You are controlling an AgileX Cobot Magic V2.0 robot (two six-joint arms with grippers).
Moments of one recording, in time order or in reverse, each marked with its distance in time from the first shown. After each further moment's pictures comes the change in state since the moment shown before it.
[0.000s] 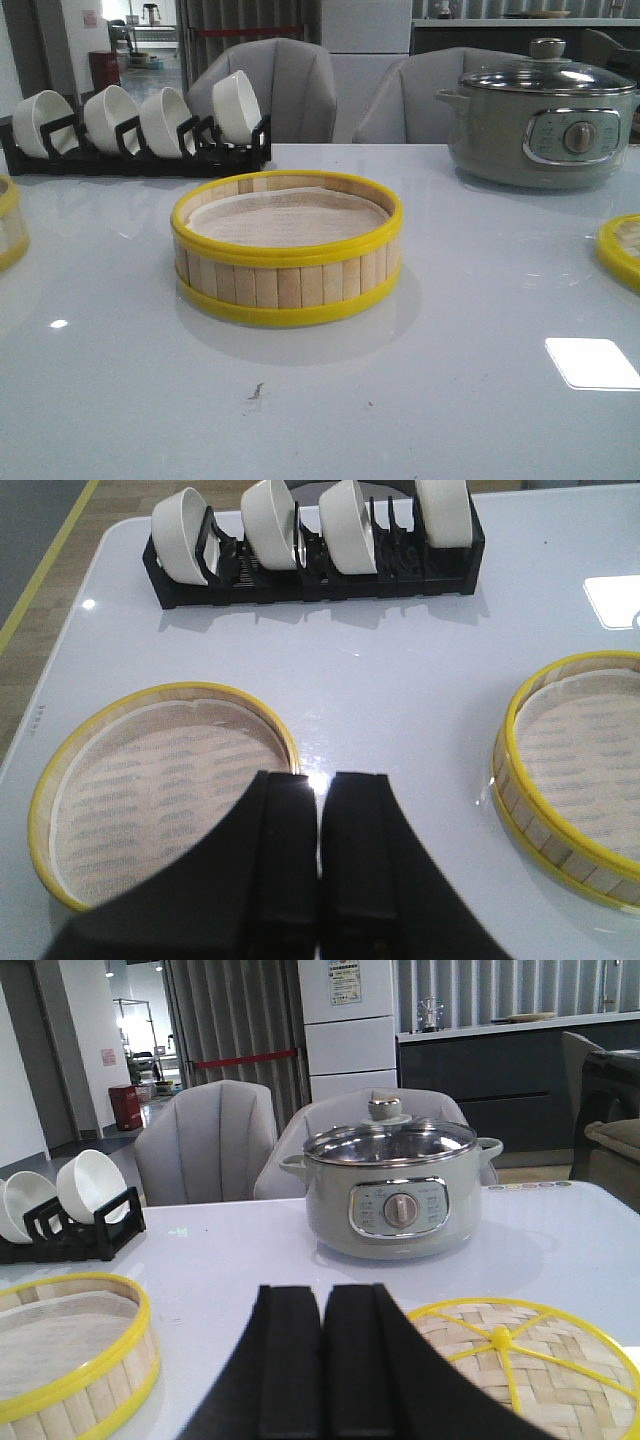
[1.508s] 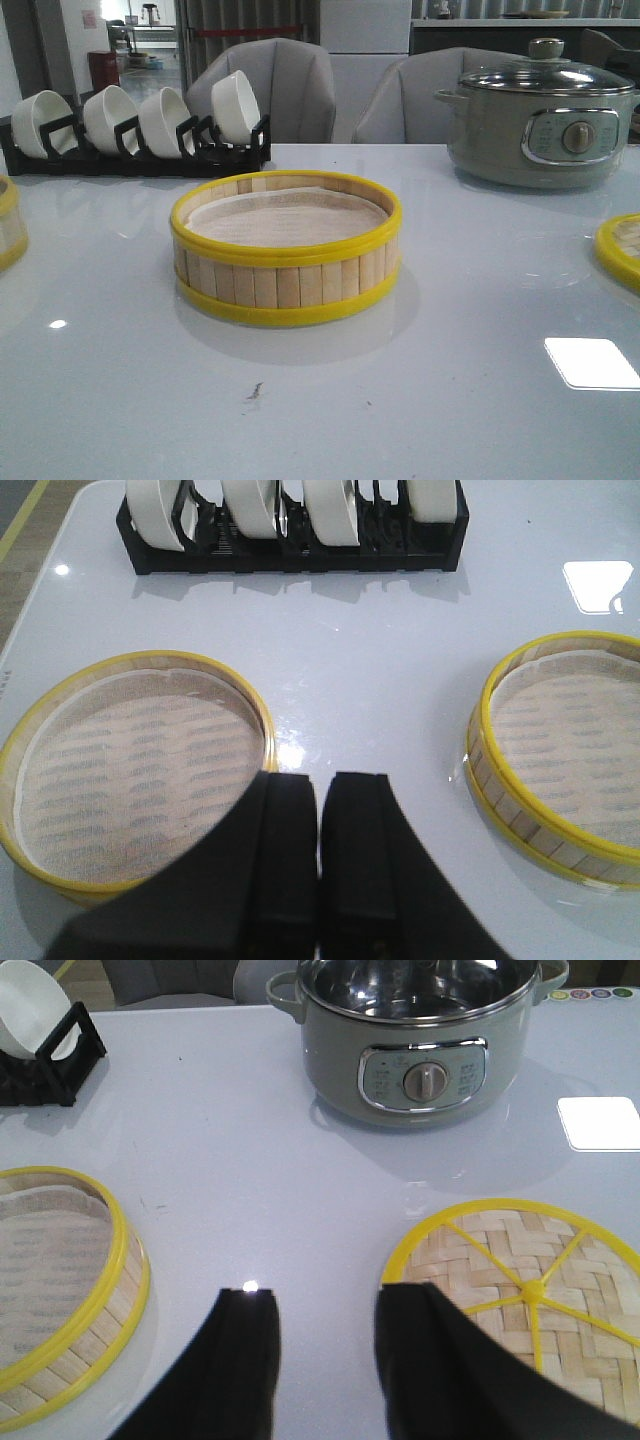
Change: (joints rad) left arm 0.000 0.011 -0.004 -0.053 0.045 0.002; right arm 0.000 0.902 -0.642 -0.011 0.266 0.000
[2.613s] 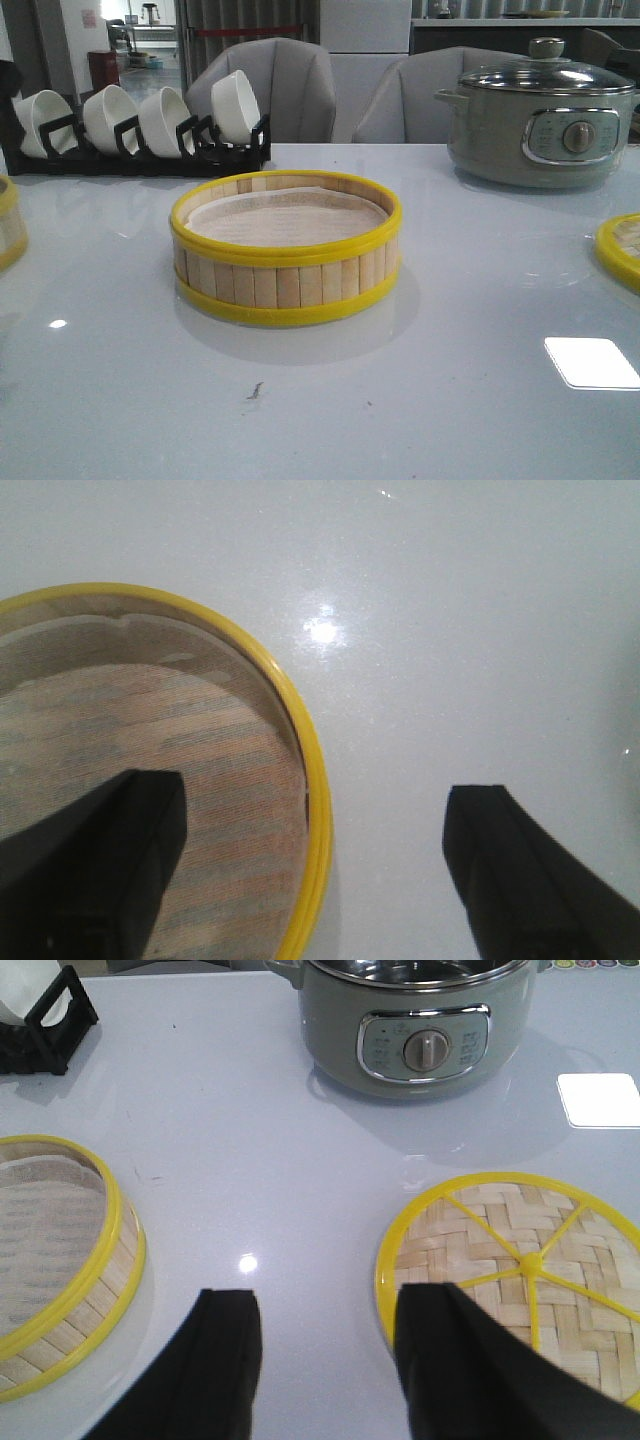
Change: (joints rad) left arm 0.077 0.733 -0.192 0.005 -0.261 0.052; right arm 0.000 0.000 0.000 -0.006 0.037 0.000
